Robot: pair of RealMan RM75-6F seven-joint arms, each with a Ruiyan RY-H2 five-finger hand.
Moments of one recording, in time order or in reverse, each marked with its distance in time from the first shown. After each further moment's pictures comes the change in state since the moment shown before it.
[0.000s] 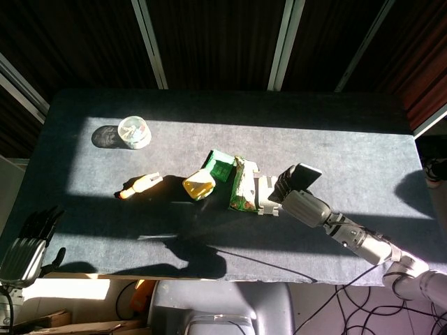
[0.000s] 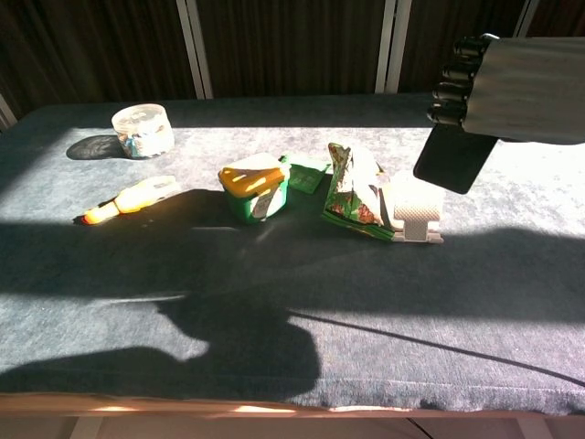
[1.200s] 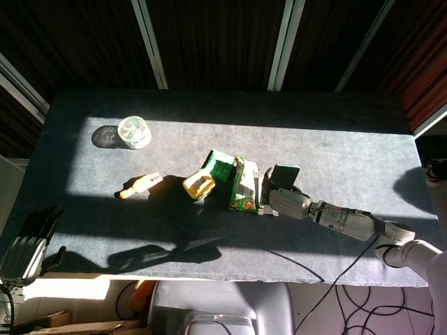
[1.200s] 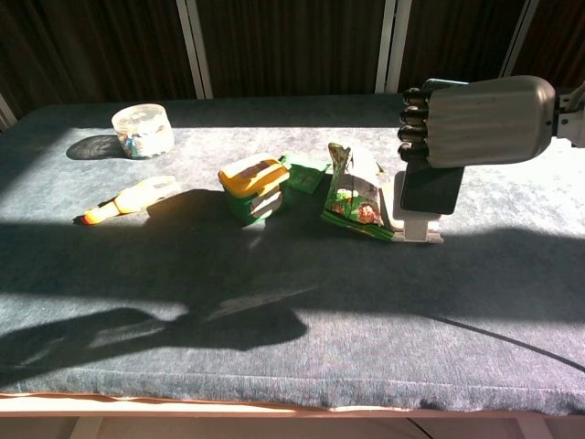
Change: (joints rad) left arm -0.007 -0.004 -0.004 0.006 -0.005 -0.005 -0.004; right arm 0.160 -0.083 -0.070 0.243 -0.133 -0.103 0.212
